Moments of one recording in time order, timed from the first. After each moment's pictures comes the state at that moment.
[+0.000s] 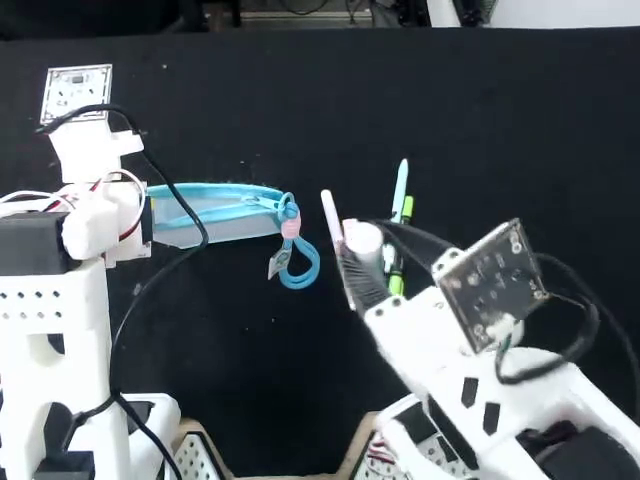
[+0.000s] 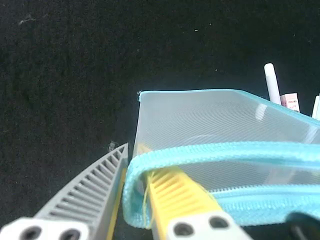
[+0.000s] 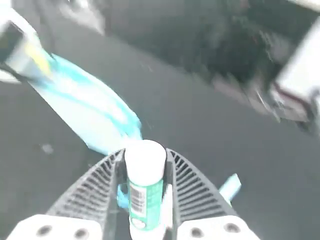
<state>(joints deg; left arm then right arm) -7.6 -34.2 3.2 96.1 -0.6 -28.0 -65.6 9.5 87.1 6.6</state>
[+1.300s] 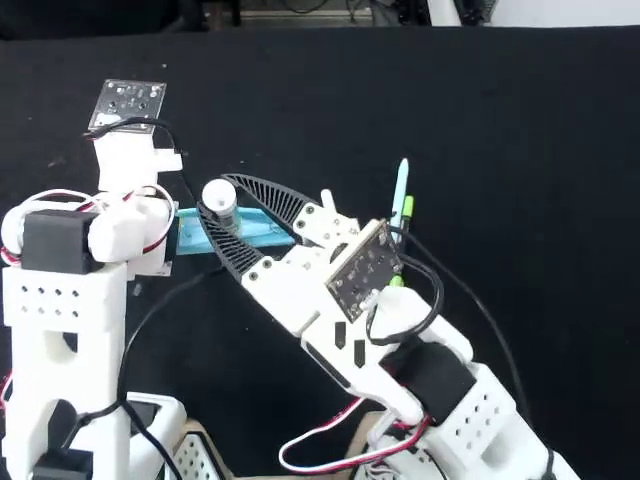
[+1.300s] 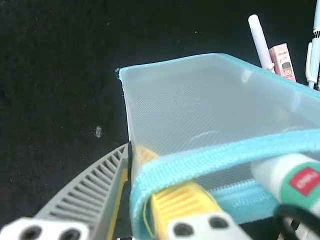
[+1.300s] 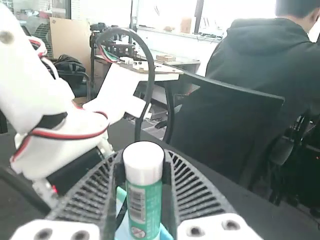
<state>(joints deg) -0.1 -34.2 4.4 100.4 -2.9 -45.0 -65.6 48.7 25.3 5.6</state>
